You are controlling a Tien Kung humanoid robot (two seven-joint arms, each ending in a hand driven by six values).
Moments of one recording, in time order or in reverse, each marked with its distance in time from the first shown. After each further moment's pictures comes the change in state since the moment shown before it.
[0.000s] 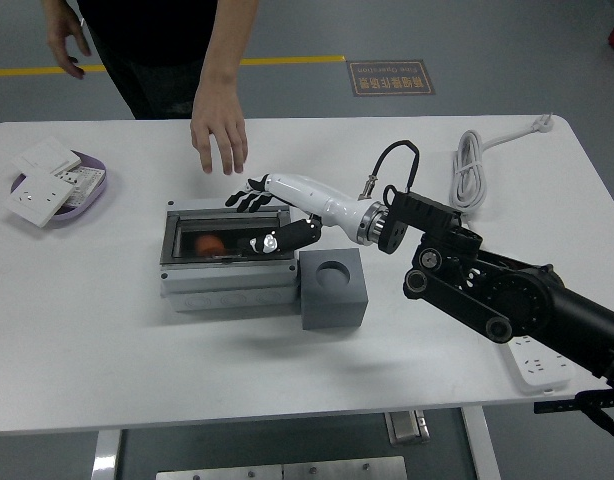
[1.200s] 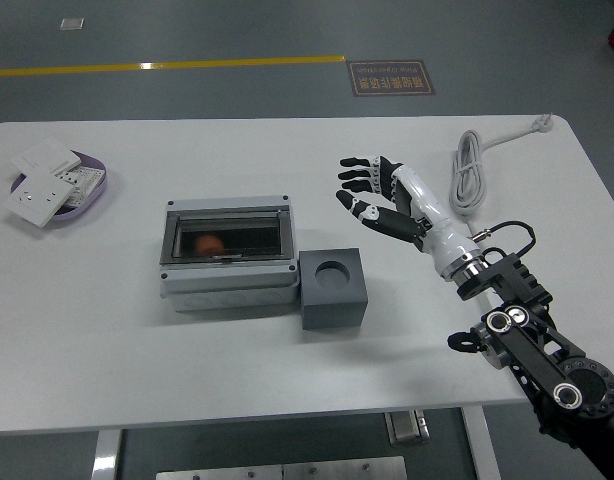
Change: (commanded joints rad) left arm 0.050 -0.002 0.137 0.000 -0.155 -0.007 -0.025; right arm -0.526 0.043 0.494 0.174 0.279 -0.069 0.112
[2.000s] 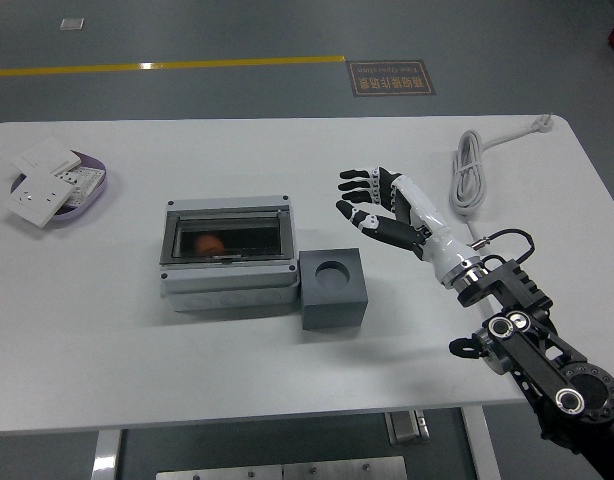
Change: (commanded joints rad) left arm -0.005 0.011 -0.005 0.000 -0.016 0.005 -0.007; right arm -0.005 -0.002 0.003 0.002 -0.016 0.016 -0.027
